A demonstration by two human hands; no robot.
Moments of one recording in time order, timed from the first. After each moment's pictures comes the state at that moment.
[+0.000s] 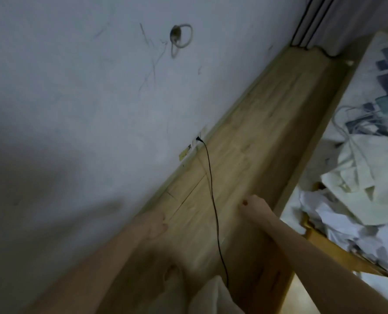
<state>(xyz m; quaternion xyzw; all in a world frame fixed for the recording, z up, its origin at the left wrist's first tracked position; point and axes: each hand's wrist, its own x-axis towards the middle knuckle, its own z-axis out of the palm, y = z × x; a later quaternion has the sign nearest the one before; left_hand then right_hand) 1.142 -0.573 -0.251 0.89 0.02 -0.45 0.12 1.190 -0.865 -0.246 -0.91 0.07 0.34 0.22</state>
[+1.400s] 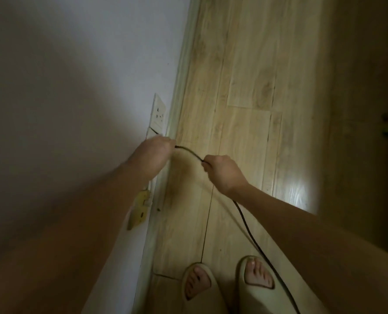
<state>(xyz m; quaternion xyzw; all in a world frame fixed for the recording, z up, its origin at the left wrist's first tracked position) 1.743 -0.638 -0.781 0.90 -0.35 -0.25 -0.06 1.635 -0.801 -0.806 -0.89 0.12 0.22 0.37</state>
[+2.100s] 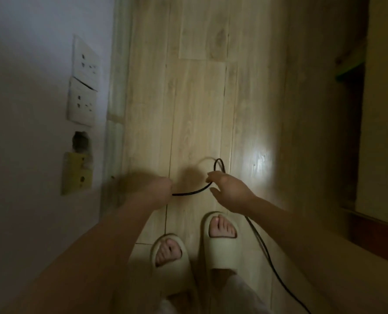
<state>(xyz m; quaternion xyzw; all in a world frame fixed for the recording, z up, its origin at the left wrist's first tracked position) 1.549 -0.681 -0.855 0.81 -0.23 -0.53 -0.07 1.446 -0.863 -0.858 -0.86 0.11 0.34 0.36</state>
